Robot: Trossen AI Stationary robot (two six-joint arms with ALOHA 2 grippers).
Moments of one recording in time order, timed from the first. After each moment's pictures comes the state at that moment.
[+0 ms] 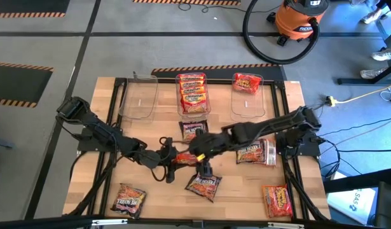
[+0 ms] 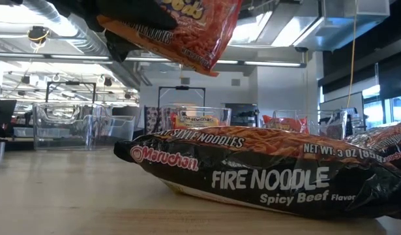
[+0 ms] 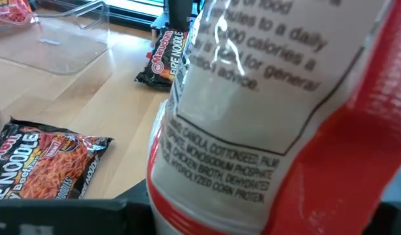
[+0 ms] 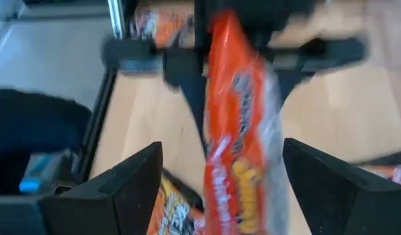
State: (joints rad) left arm -0.48 1.47 0.72 0.35 -0.51 -0.42; right arm 0.26 1.82 1.68 -0.60 0.00 0.20
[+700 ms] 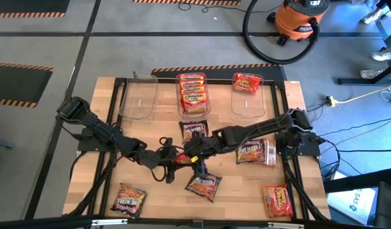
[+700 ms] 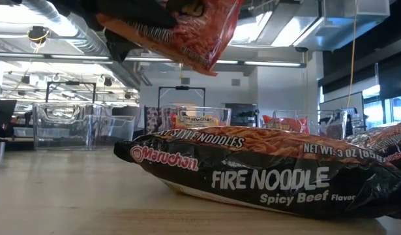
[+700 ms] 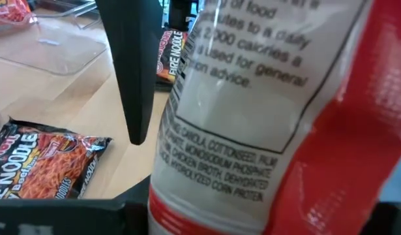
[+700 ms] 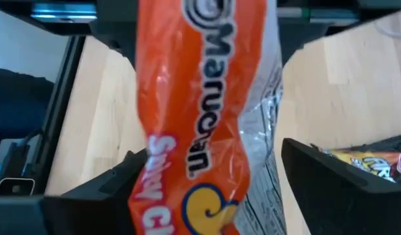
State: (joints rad) left arm -0.48 1.47 0.72 0.36 -0.51 -0.42; right arm 0.25 1.92 1.67 -0.60 0.01 0.18
